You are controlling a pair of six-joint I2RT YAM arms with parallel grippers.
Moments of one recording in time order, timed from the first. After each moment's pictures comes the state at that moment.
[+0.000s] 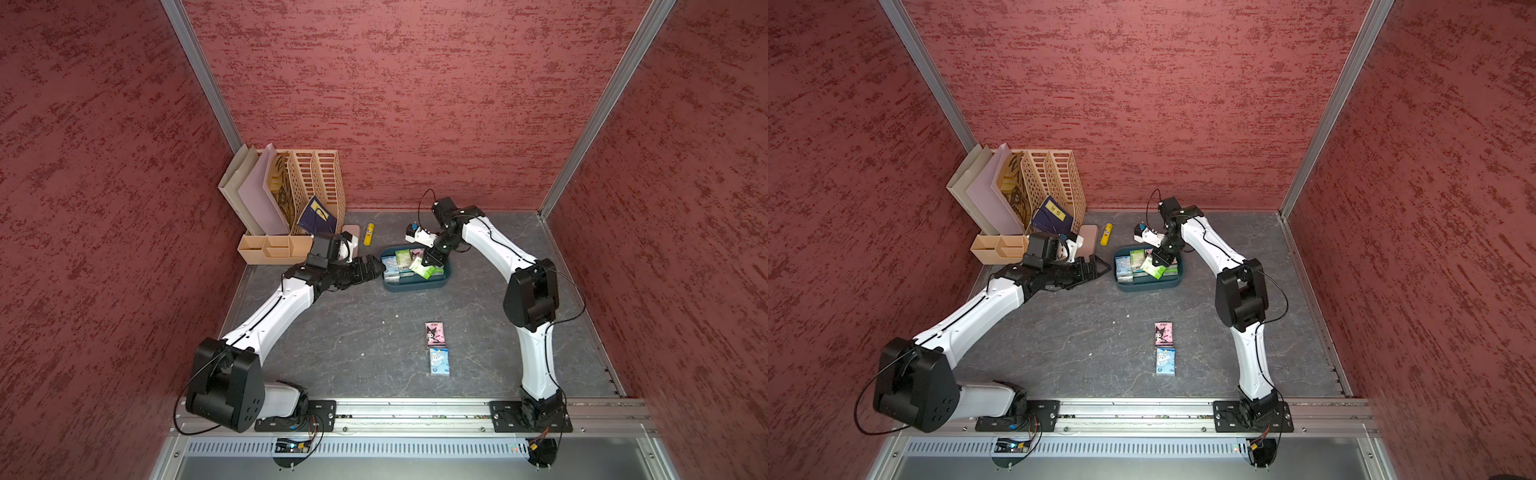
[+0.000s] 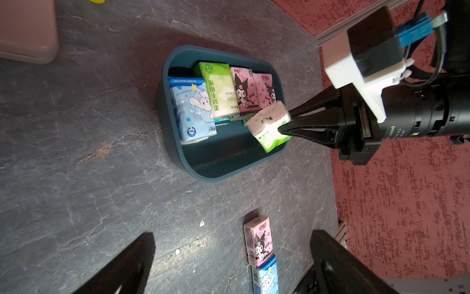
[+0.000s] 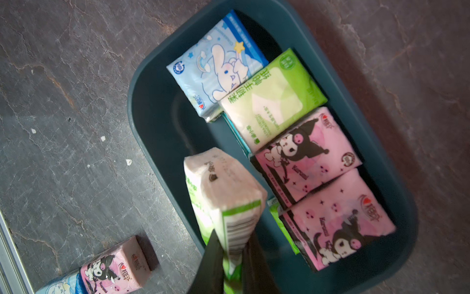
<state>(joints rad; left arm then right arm) -0.29 1.36 1.00 -0.43 0.50 -0.56 0.42 2.17 2.01 -1.13 -0.37 -0.63</state>
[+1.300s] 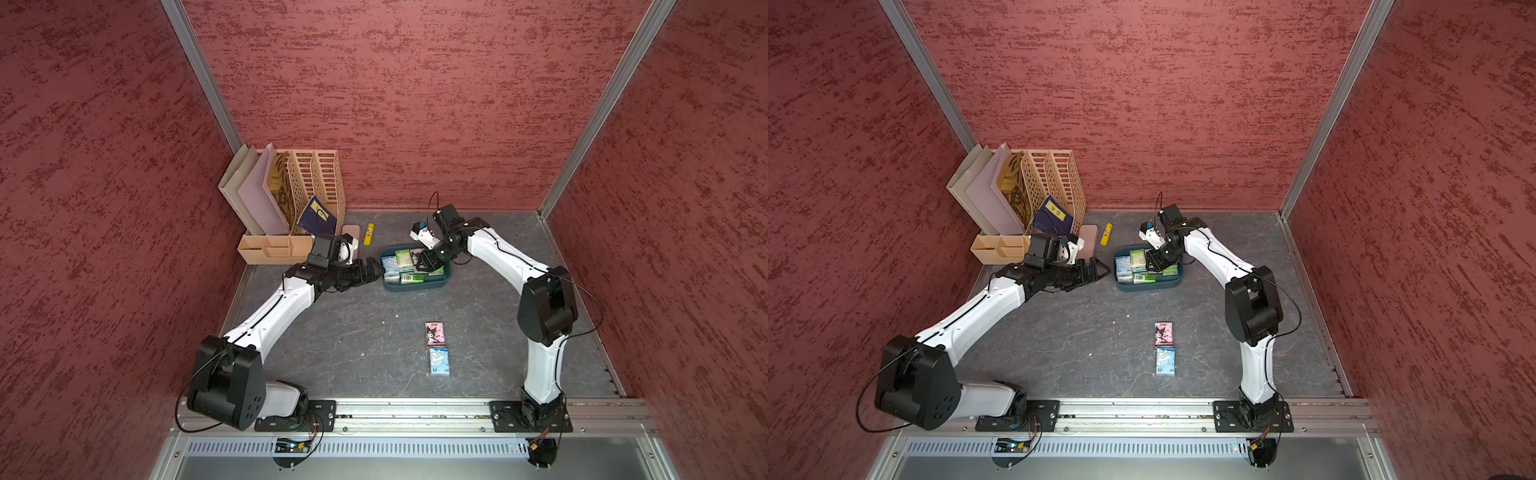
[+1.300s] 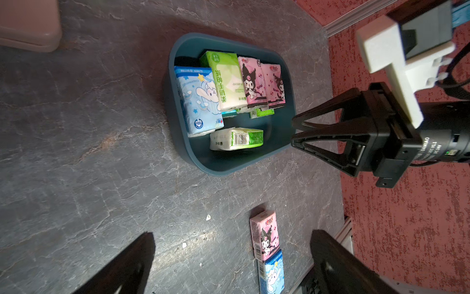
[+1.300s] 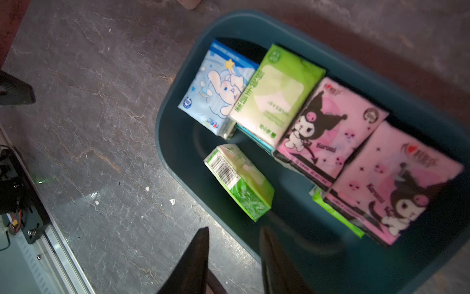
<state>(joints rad) -0.29 1.37 1.00 -0.46 0.50 -0.53 0.44 2.00 1.73 -0.91 -0.40 -0.11</state>
